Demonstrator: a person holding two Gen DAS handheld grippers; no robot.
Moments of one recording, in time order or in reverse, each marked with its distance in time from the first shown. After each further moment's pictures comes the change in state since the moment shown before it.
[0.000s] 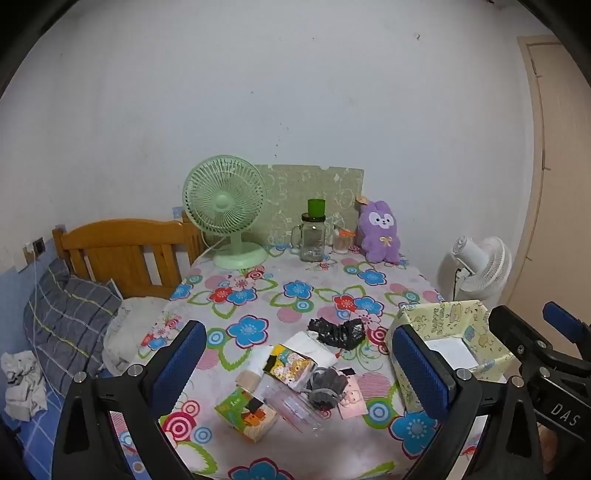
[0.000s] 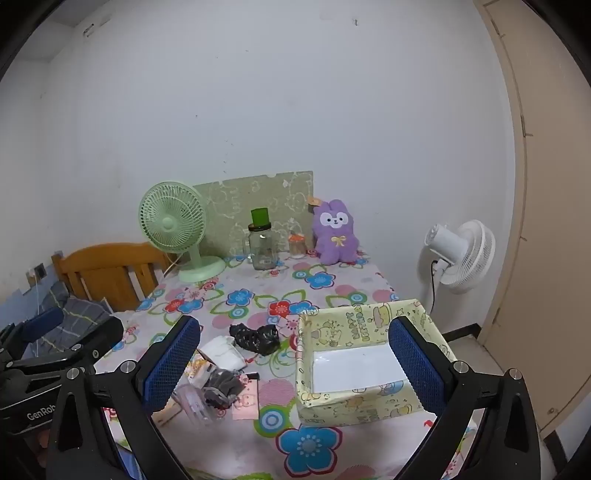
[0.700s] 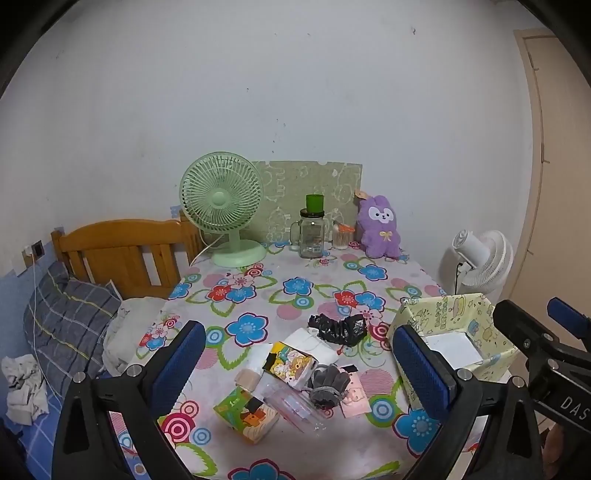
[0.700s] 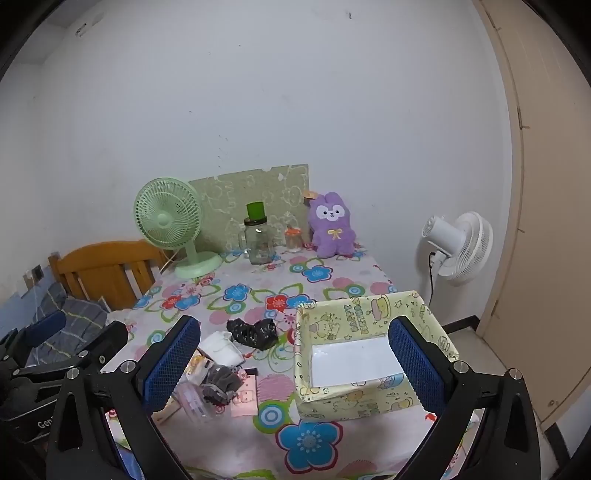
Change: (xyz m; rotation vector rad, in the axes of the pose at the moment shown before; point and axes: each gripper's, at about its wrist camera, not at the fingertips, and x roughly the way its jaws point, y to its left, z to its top) left arm 0.010 0.002 -0.004 -0.025 0.027 -0.015; right arm 0.001 0.000 -0.005 0.011 0.009 -0.018
